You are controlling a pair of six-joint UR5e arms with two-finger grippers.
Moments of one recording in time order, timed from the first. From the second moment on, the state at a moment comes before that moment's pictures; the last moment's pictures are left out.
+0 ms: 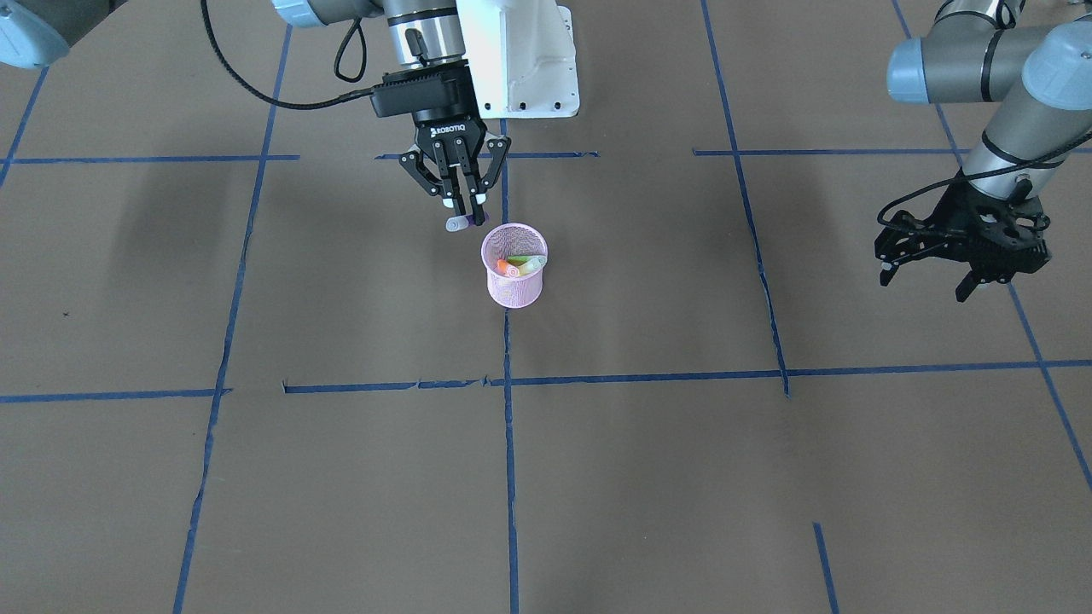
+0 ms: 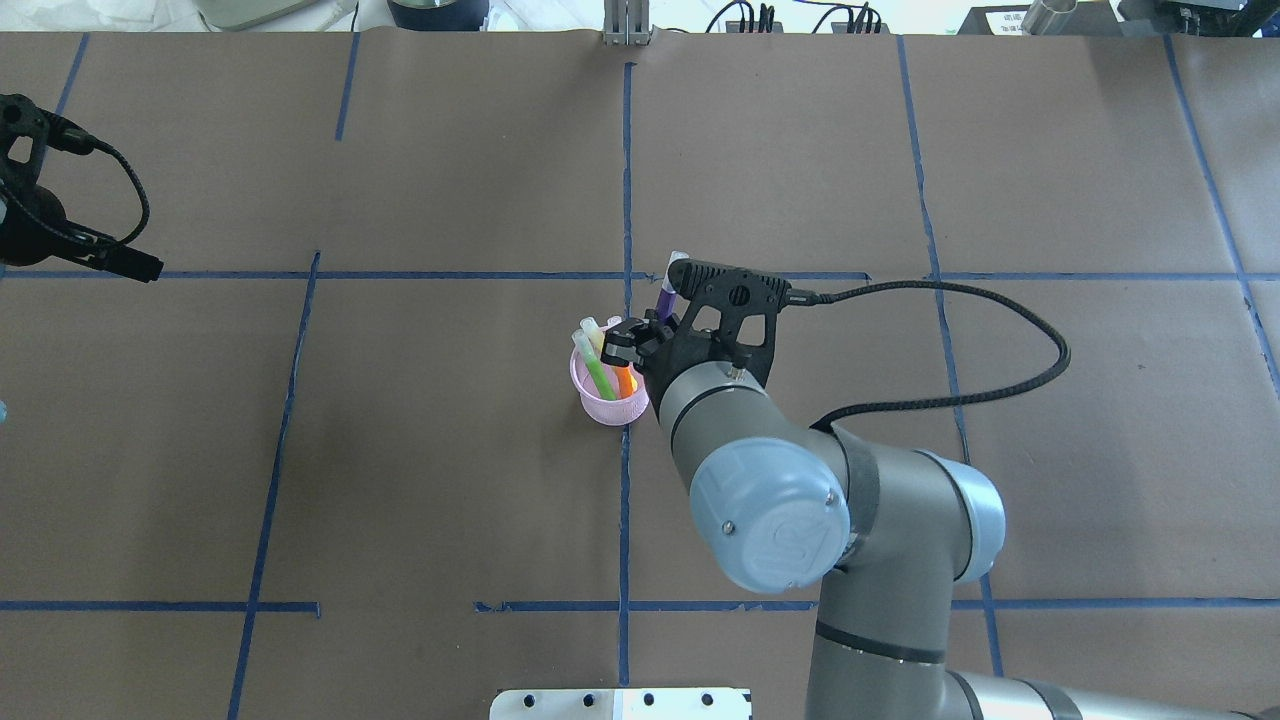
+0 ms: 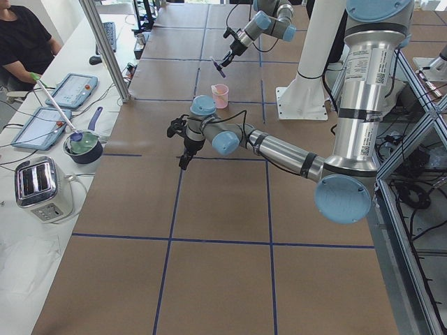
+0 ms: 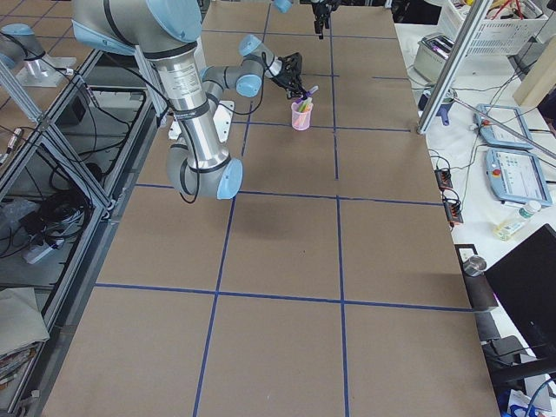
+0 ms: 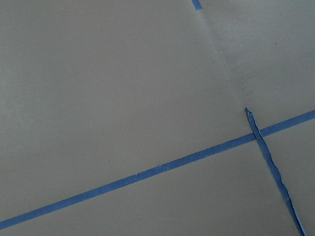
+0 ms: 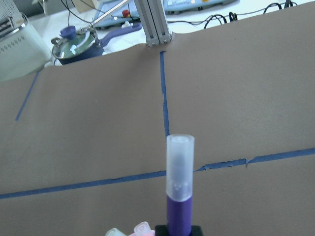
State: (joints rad) left arm -1.02 -1.65 -1.82 -1.97 -2.01 -0.49; right arm 0.26 -0.99 1.92 -1.41 1.00 1.50
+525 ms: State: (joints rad) left arm -1.02 -1.64 -1.82 -1.96 -2.00 -0.49; right arm 0.22 -0.93 1.81 -1.40 0.88 1.55
